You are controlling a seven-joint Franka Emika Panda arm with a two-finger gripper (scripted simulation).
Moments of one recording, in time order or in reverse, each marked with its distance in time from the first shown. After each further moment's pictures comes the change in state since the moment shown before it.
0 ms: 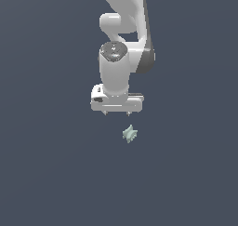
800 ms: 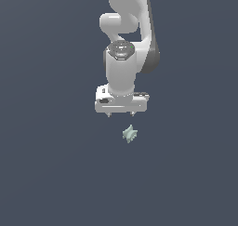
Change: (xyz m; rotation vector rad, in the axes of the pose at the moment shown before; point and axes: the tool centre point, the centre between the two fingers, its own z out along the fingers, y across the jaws) arm 0.007 -0.017 -0.004 -0.007 0.017 -0.073
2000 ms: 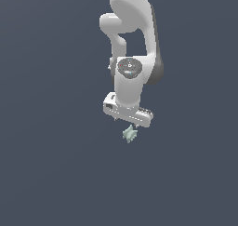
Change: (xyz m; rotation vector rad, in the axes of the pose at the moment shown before) arm 0.014 -0.024 0.042 0.004 -0.001 0.415
